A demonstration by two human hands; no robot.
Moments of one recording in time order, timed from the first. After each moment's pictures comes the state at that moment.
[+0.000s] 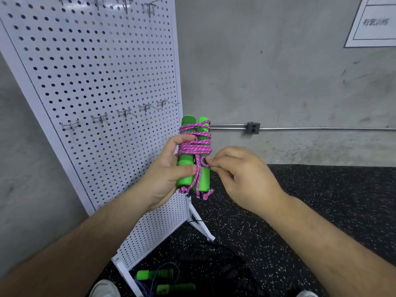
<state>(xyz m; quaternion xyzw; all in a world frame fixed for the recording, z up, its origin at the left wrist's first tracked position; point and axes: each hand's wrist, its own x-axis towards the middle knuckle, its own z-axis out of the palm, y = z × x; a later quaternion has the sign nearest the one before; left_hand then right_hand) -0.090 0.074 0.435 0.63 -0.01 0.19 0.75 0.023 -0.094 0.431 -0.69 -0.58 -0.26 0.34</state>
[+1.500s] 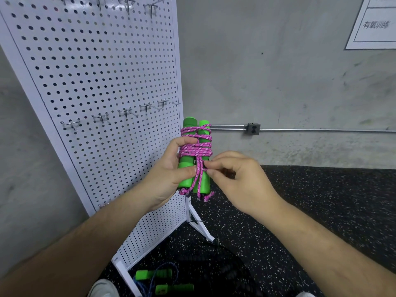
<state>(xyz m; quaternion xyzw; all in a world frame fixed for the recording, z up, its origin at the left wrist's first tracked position) -0.089 0.072 0.432 0.67 -0.01 0.20 0.72 0.007 -0.094 0.432 -0.70 -0.49 -0.07 0.51</state>
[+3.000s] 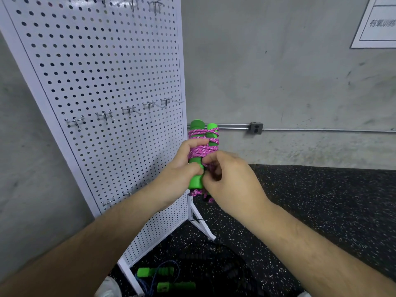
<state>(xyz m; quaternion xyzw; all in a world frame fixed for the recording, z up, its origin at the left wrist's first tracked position) -0.083 0.069 0.426 0.75 0.06 0.20 0.62 -0.020 -0.074 0.440 -0.80 -0.44 -0.12 0.39</state>
